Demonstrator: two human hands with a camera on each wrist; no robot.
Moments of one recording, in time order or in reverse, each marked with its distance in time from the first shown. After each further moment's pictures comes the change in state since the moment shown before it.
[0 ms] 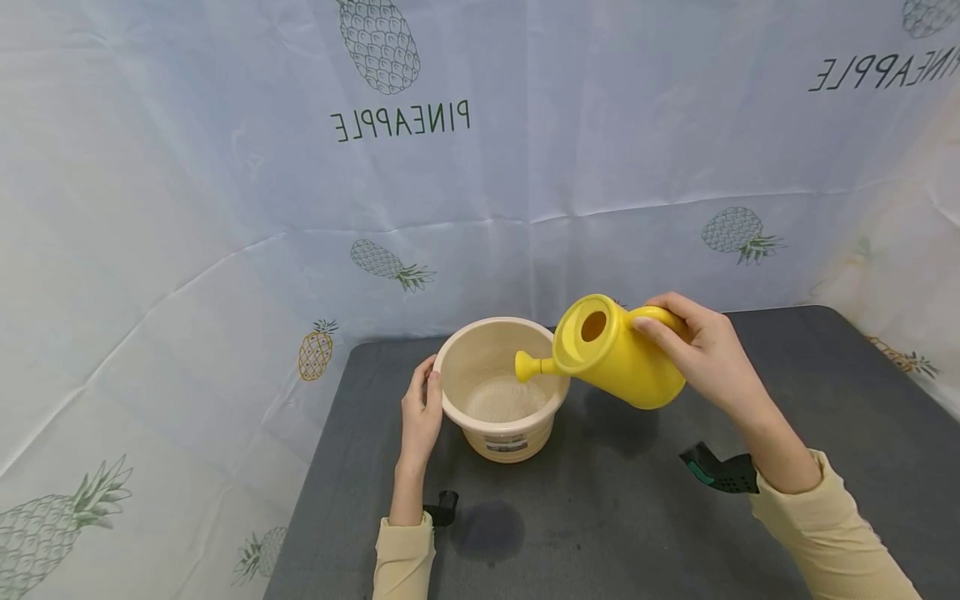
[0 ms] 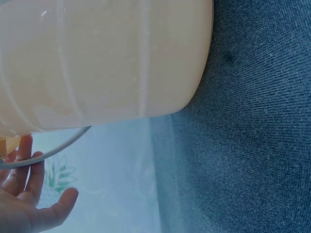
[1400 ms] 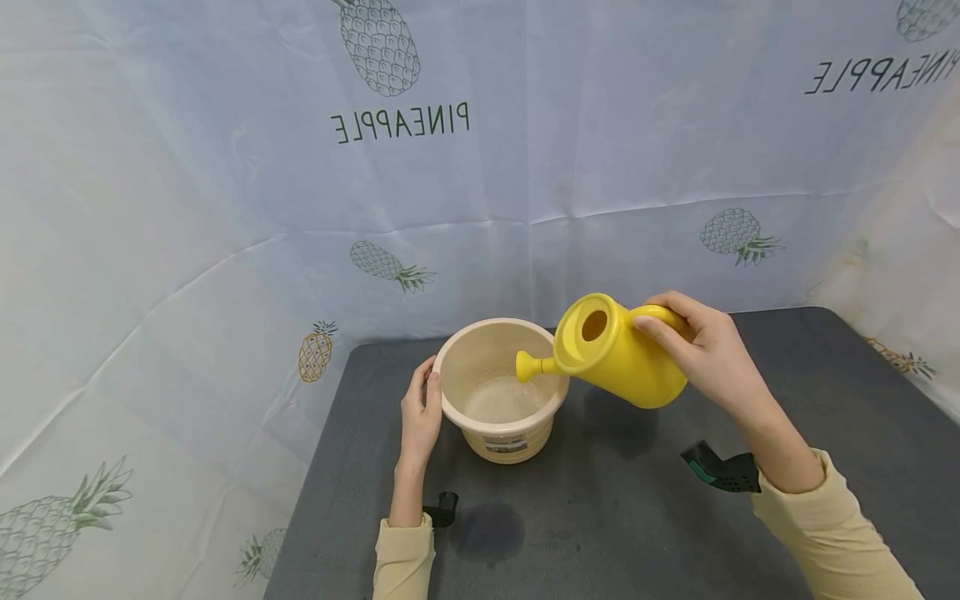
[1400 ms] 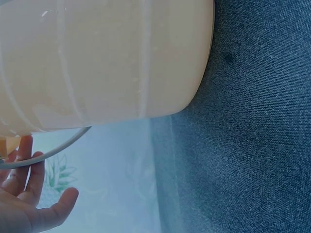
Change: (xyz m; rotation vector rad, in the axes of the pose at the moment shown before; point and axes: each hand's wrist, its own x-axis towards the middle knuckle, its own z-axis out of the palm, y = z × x) left_hand -0.001 0.000 0.000 -0.005 -0.001 0.011; right_hand -0.001 -0.006 -0.004 -0.023 0.008 0.012
